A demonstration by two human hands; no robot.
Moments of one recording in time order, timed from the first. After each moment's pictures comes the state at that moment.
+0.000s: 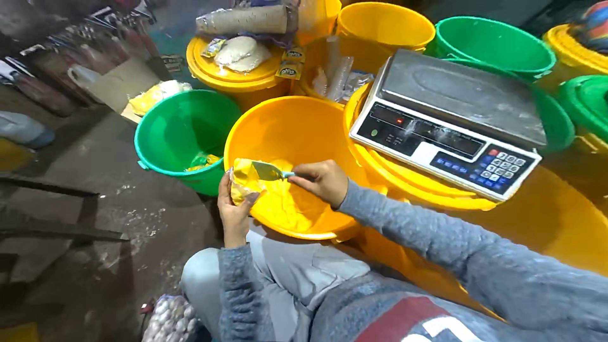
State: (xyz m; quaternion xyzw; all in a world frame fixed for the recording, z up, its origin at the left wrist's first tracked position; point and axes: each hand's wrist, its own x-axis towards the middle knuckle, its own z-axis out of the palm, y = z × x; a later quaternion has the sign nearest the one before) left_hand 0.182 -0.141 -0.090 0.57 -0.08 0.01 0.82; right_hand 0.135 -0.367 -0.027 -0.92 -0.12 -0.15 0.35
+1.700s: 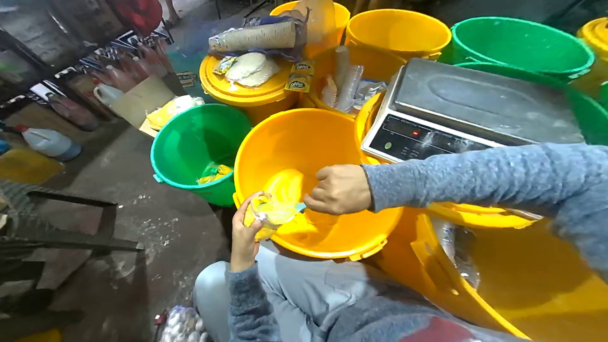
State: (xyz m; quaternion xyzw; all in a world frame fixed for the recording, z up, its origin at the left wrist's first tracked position) left_hand 0.180 -0.130 -0.085 0.52 -0.11 -0.13 0.84; right_hand 0.161 -0.388 0.052 -0.86 -0.50 -0.01 -0.05
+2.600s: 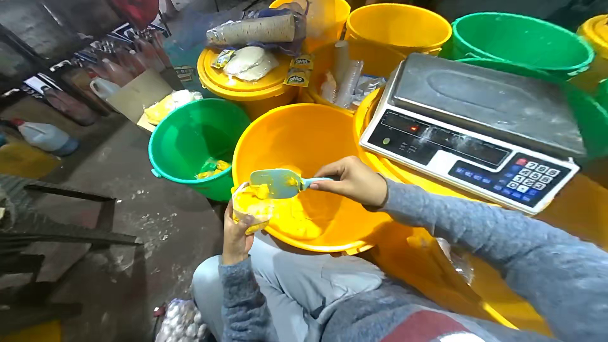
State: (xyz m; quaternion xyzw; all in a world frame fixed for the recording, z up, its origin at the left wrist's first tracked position) left_hand 0.170 -0.125 -0.083 0.44 -0.03 -0.09 0.89; right_hand 0.138 -0.404 0.018 -0.88 -0.10 0.00 0.45
